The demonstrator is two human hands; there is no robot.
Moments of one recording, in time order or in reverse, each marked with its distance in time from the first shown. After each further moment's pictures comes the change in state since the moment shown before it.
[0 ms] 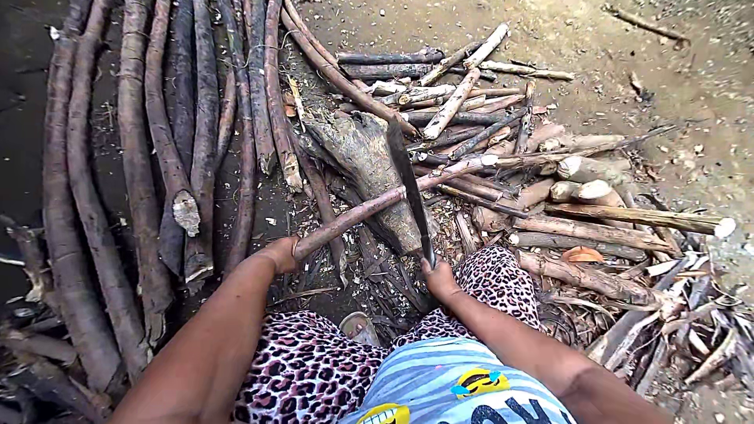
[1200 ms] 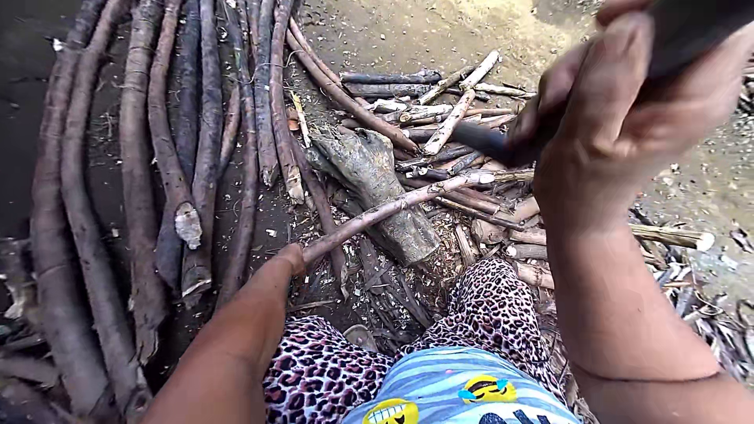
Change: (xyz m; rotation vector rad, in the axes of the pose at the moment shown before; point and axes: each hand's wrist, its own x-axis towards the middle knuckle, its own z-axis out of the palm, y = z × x) left_hand 0.035 0.011 0.003 0.057 -0.046 -0.166; right_hand -0.070 -0.256 -0.159 0.410 0.700 -1.400
